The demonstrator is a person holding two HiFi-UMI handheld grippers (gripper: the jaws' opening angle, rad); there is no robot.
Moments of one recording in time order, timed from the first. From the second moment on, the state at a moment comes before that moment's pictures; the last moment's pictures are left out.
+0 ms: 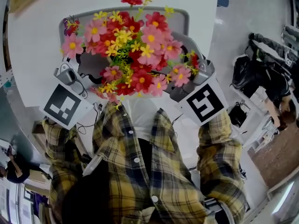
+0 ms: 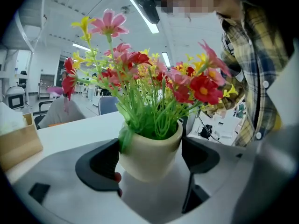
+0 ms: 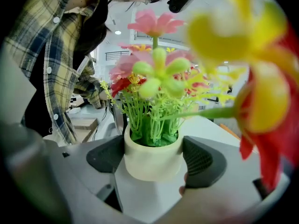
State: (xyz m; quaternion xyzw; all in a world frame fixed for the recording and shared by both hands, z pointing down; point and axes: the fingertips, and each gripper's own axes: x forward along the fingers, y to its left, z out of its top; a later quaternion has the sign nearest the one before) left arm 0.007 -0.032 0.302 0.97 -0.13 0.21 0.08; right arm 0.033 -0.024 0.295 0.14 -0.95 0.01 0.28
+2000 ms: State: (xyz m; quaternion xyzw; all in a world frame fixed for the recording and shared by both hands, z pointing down) left arm -0.014 -0.037 0.293 0.96 -0.19 0.21 0.08; right arm 0.038 -0.020 0.295 0.16 -0.94 0.03 0.30
